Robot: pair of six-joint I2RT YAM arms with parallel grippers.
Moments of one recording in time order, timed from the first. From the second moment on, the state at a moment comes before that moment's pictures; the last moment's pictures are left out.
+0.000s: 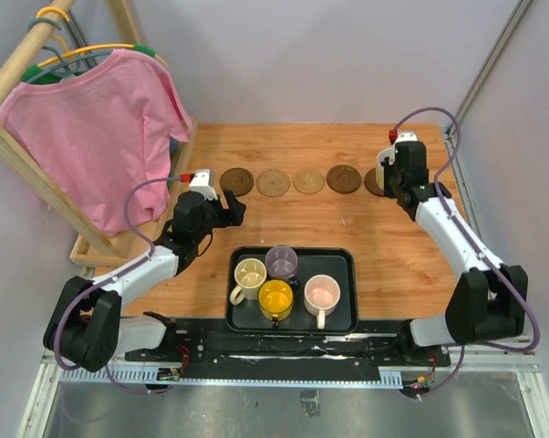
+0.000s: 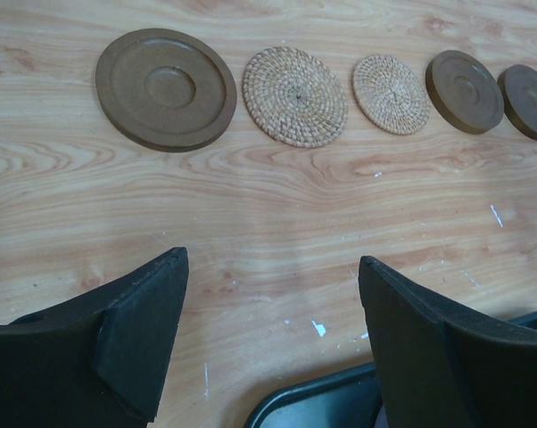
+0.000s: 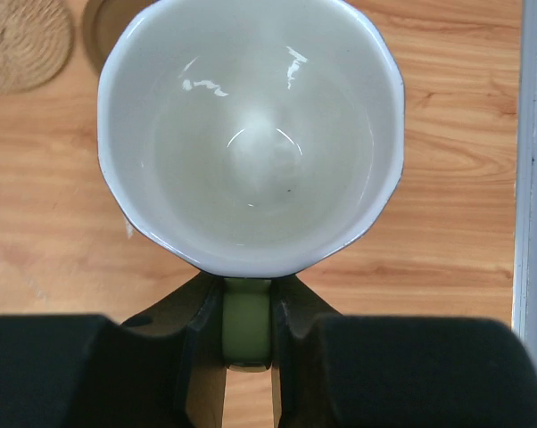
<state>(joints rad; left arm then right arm) -0.40 1.22 0.54 0.35 -0.06 -0.38 0.19 1.36 1.07 -0.37 0.24 -0.01</state>
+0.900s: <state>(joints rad) -0.40 1.40 0.68 0.36 -0.12 -0.38 -0.02 1.79 1.27 -0.19 -0.05 -0.01</state>
